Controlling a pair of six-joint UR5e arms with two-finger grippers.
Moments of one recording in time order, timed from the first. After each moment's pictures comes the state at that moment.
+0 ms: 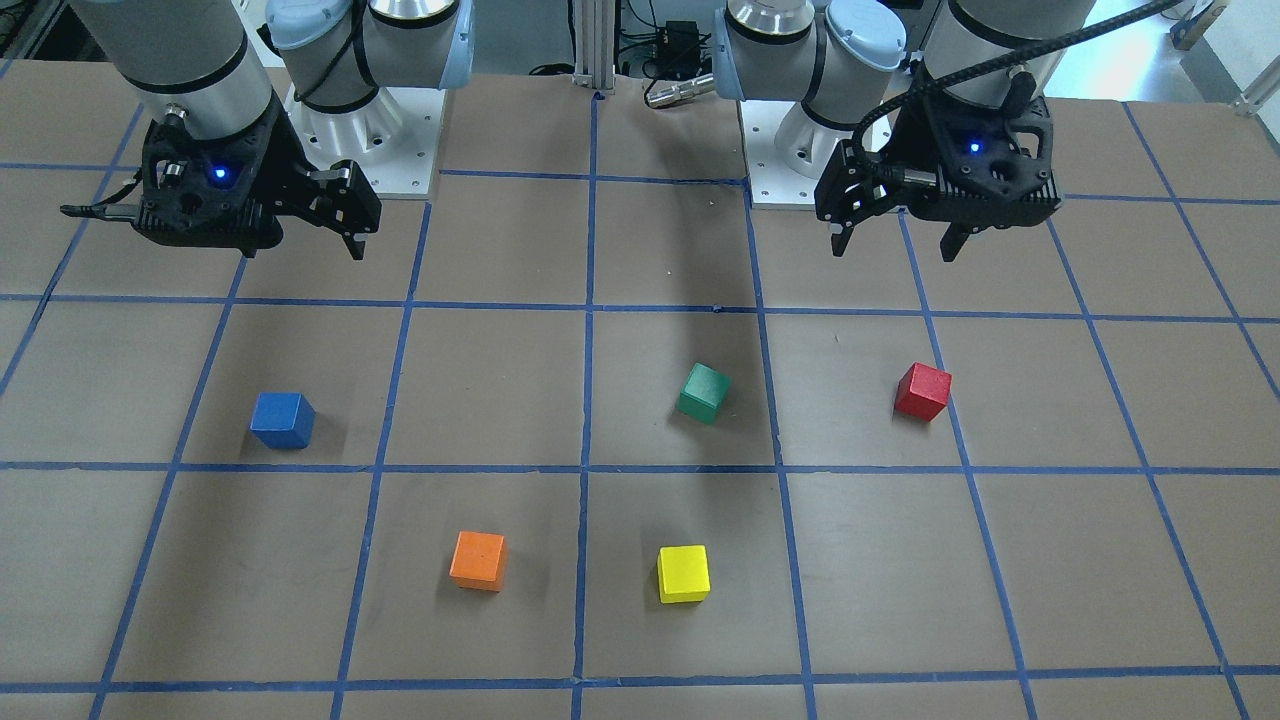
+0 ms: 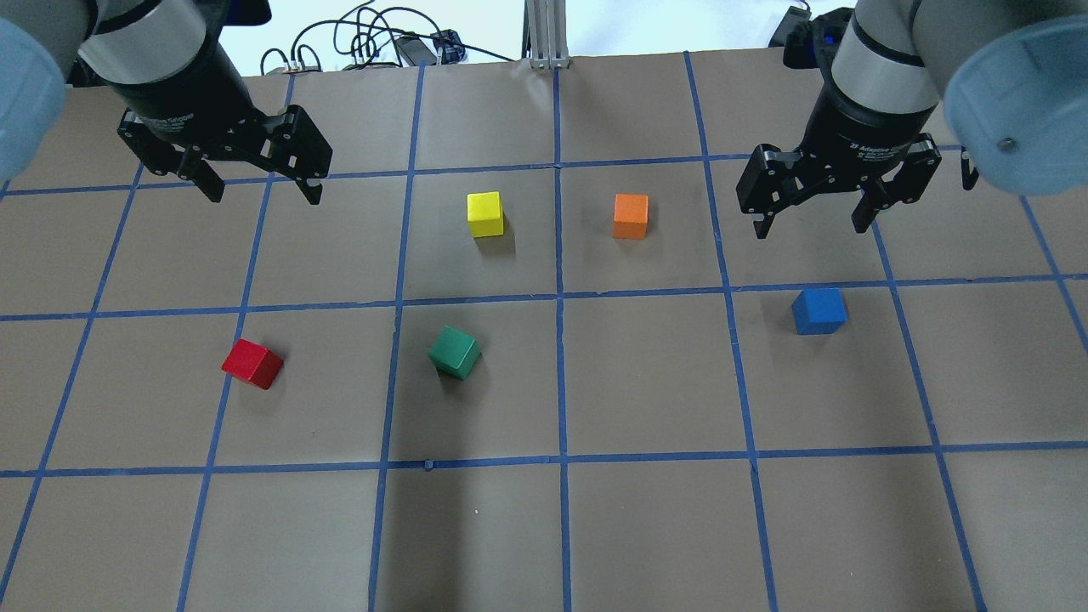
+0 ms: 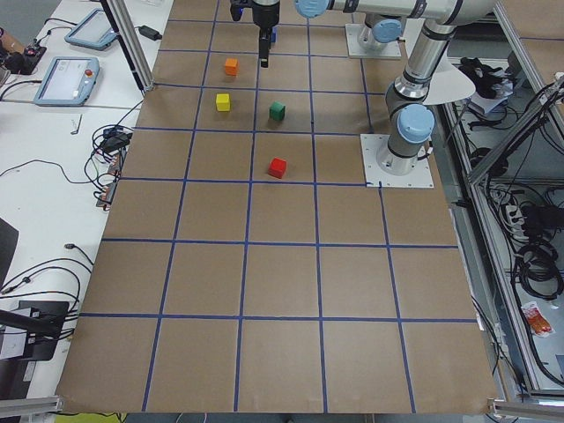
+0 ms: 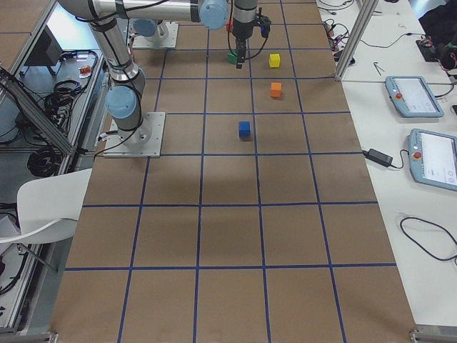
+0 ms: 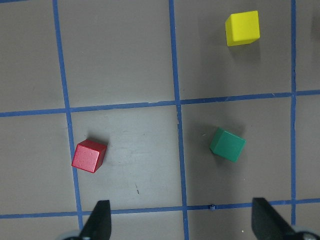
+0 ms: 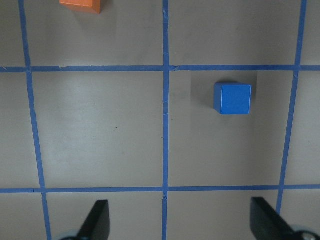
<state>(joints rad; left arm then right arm) -1.55 -1.57 -1.53 -1.61 1.60 0.09 1.57 -1.59 1.63 -1.55 -1.59 -0.01</state>
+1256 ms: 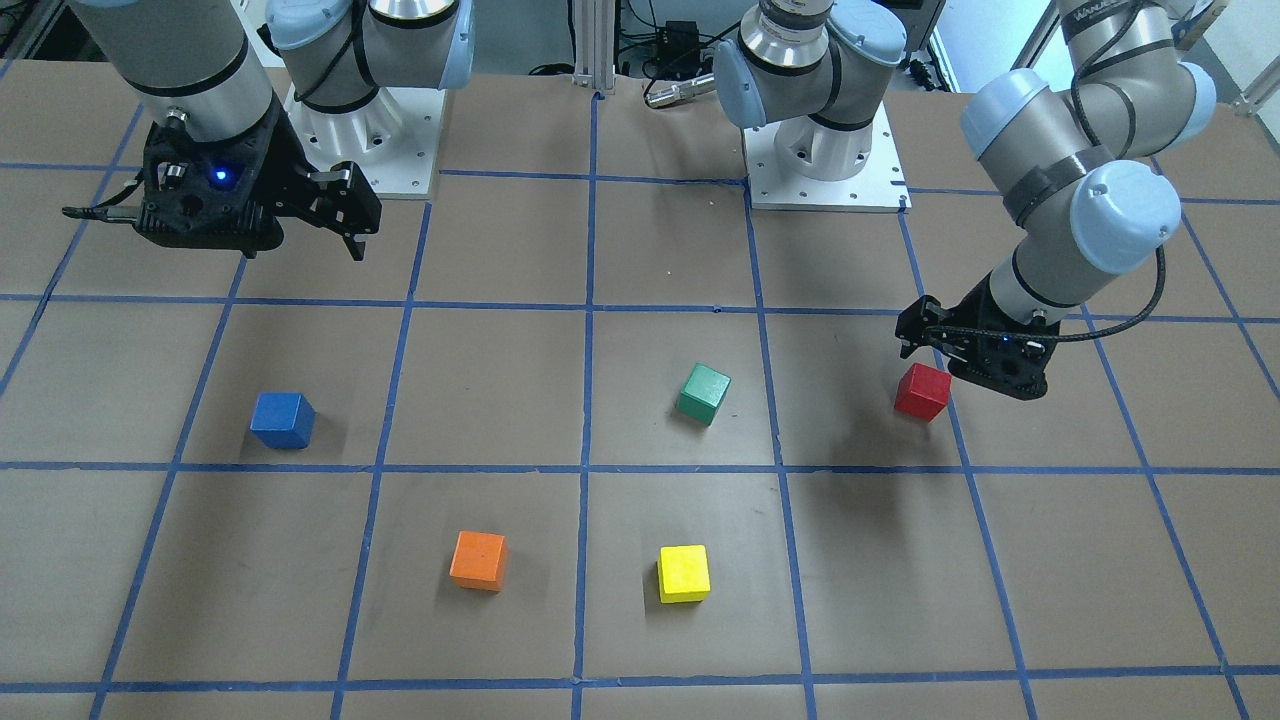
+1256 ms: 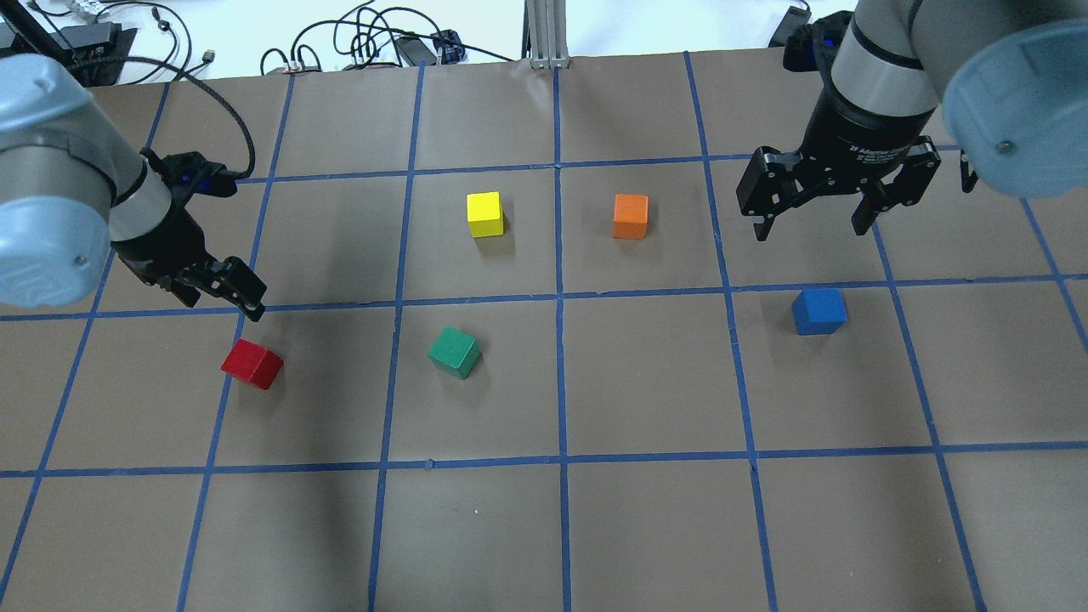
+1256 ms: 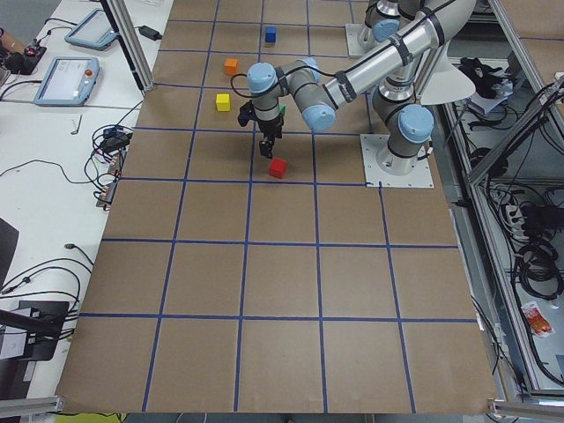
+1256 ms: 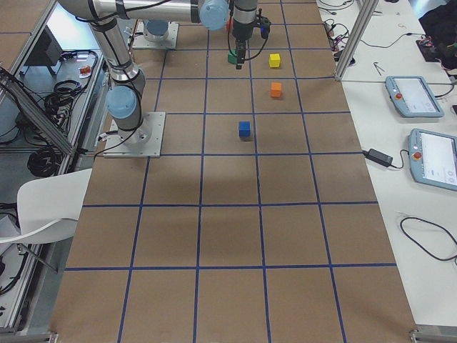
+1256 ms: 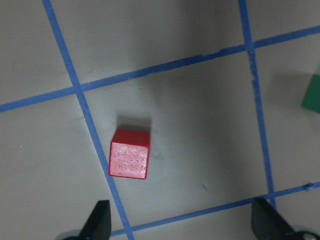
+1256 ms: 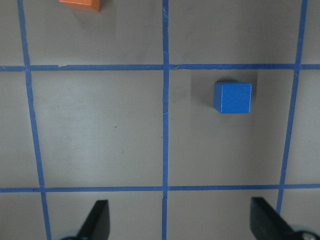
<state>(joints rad) -1.21 -1.69 -2.03 -1.10 1.61 0.72 1.57 -1.59 1.63 -1.55 -1.59 -0.01</state>
